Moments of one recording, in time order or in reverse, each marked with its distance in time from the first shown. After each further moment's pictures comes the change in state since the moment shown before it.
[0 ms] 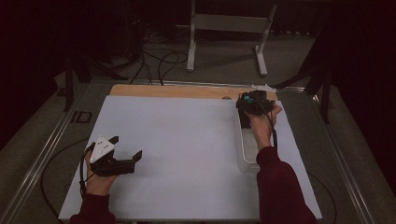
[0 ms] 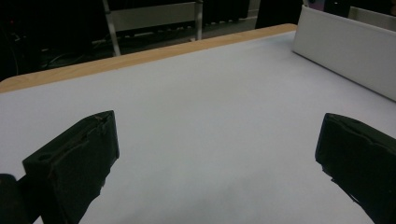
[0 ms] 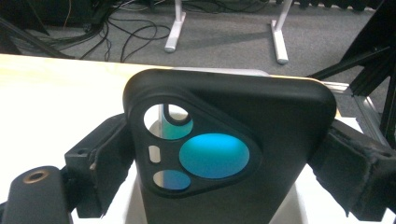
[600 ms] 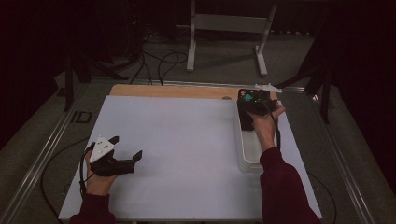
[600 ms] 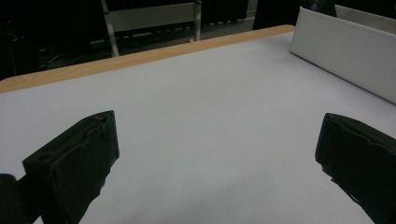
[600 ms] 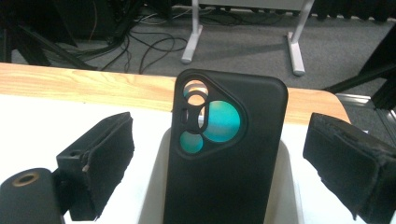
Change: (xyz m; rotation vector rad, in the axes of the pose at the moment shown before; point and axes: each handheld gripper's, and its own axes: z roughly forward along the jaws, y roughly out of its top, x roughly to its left) left arm 0.000 0.001 0.000 -0.001 -0.005 -0.002; right arm -0.008 0.002 -0.015 -0.053 0.081 -0.003
